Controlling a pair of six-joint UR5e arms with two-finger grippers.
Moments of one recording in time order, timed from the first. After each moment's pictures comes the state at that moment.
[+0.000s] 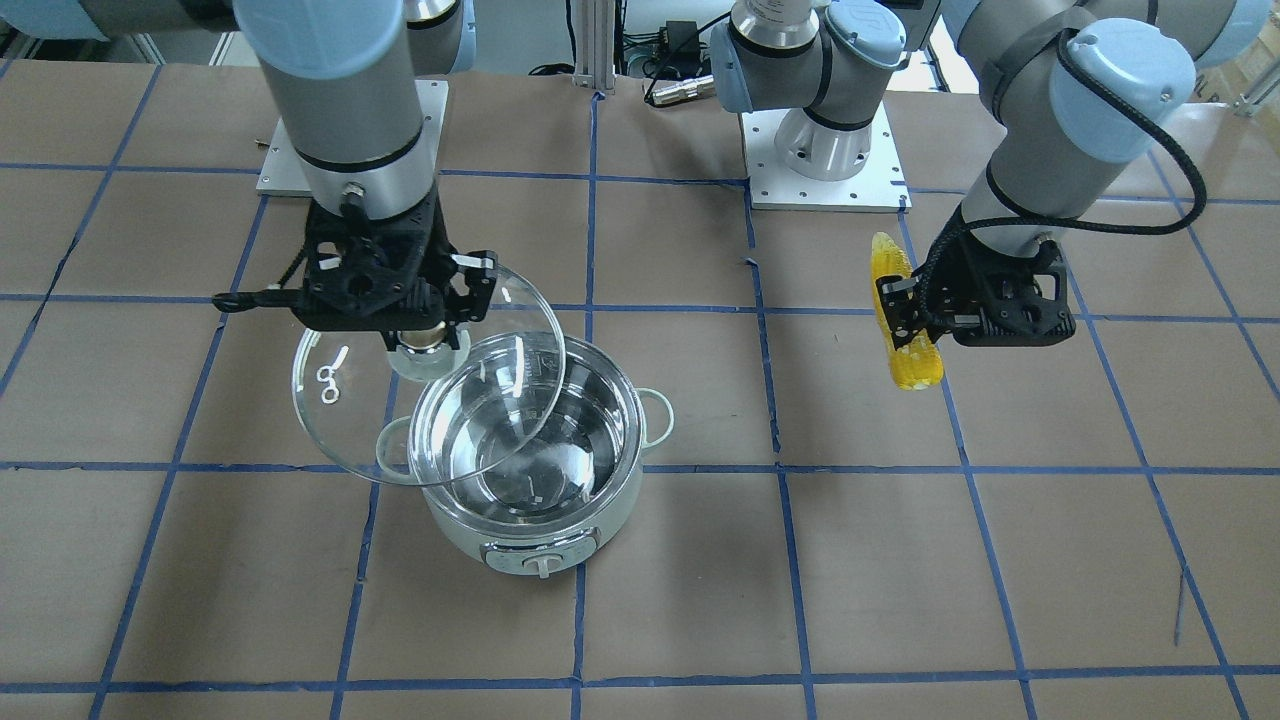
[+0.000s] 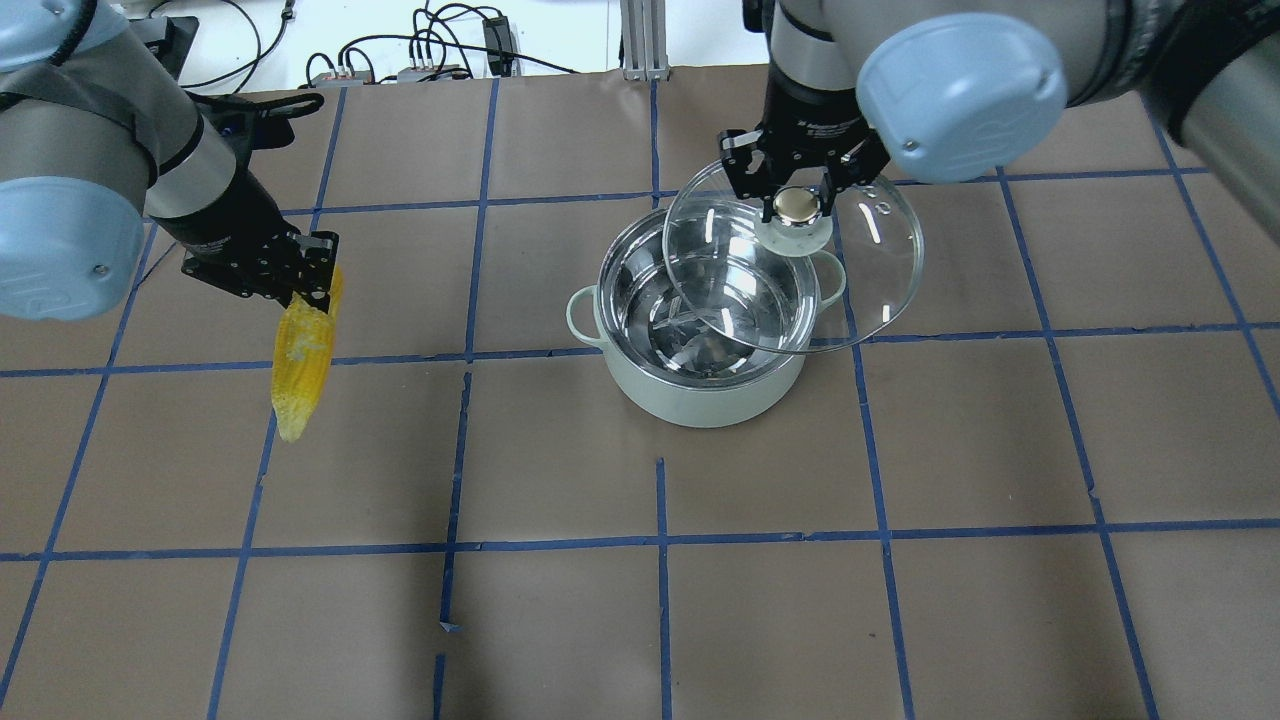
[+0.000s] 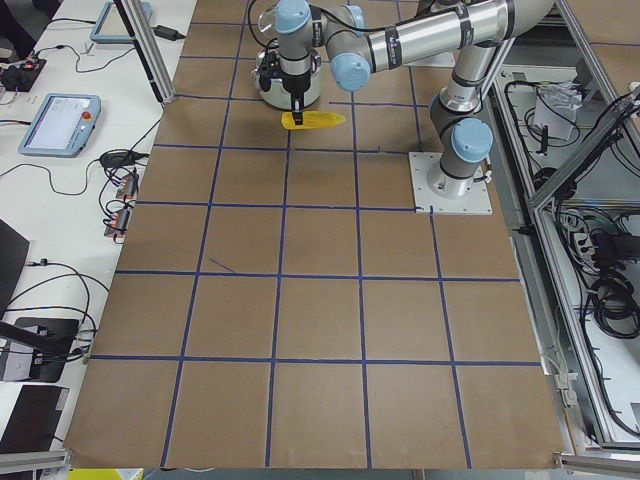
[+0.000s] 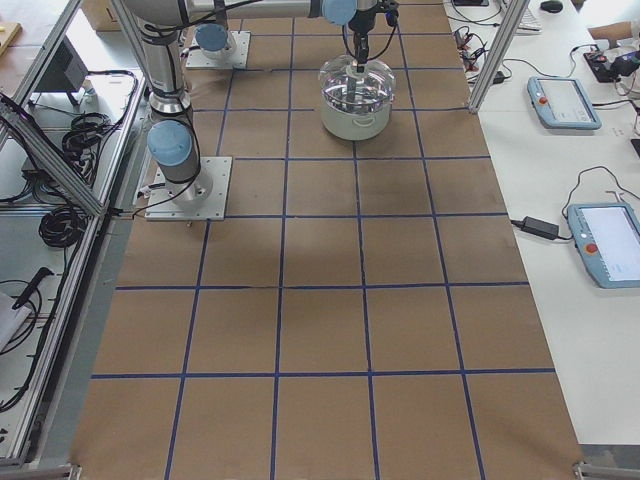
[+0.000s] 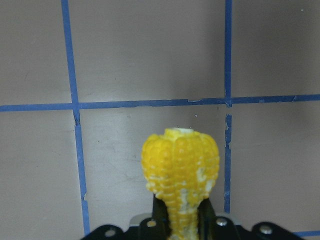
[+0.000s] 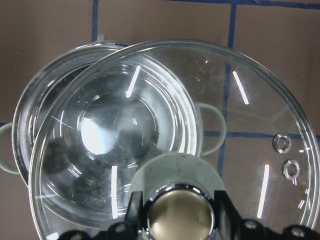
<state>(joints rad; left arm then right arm) -1.43 -1.61 -1.77 -1.35 1.58 0.10 1.74 -1.40 1.45 -1.67 -1.59 0.11</state>
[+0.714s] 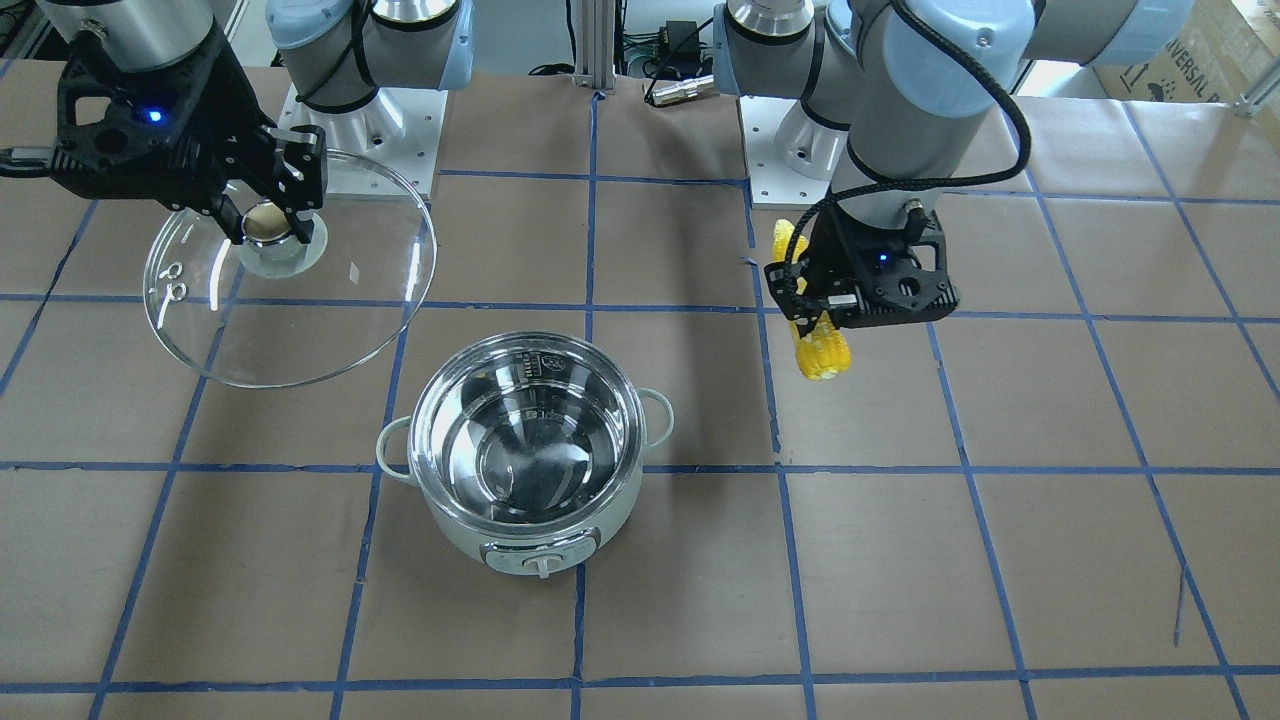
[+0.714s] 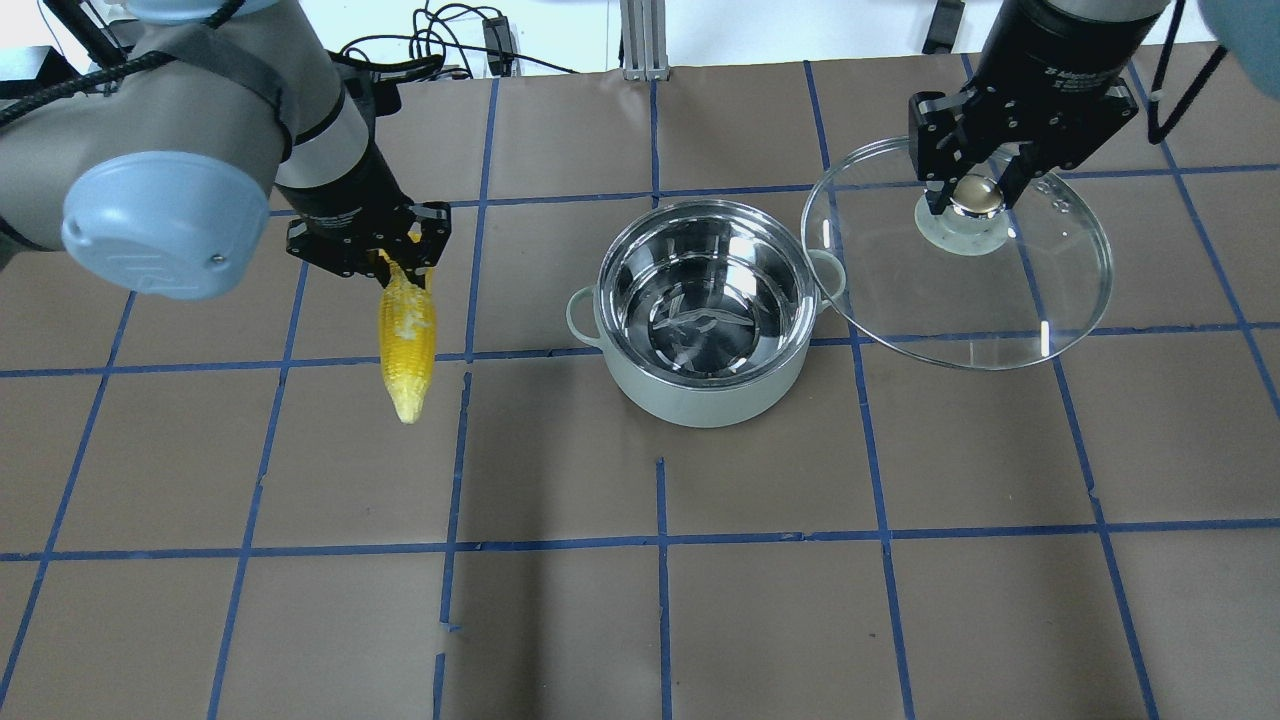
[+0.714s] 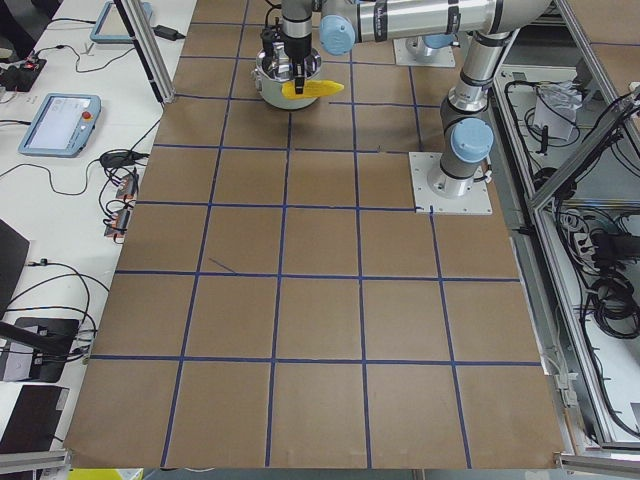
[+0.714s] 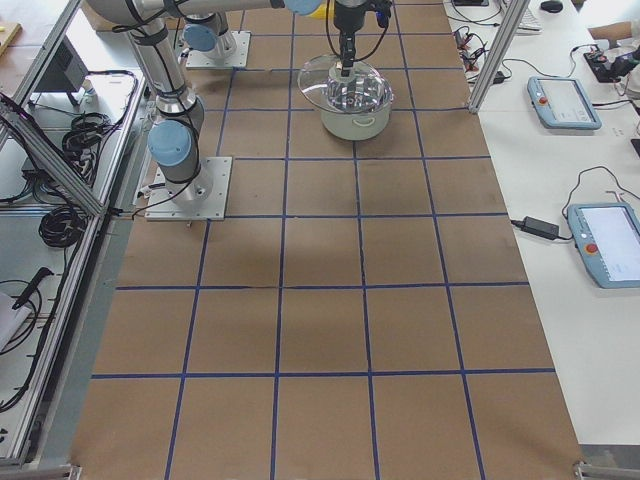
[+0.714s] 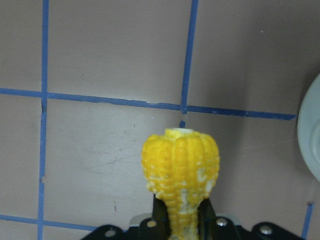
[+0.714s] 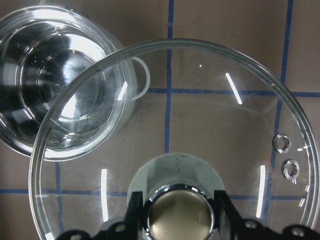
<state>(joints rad) -1.66 -1.65 -1.66 -1.39 1.58 -0.20 1.55 -1.57 1.46 -1.44 -1.56 -0.06</state>
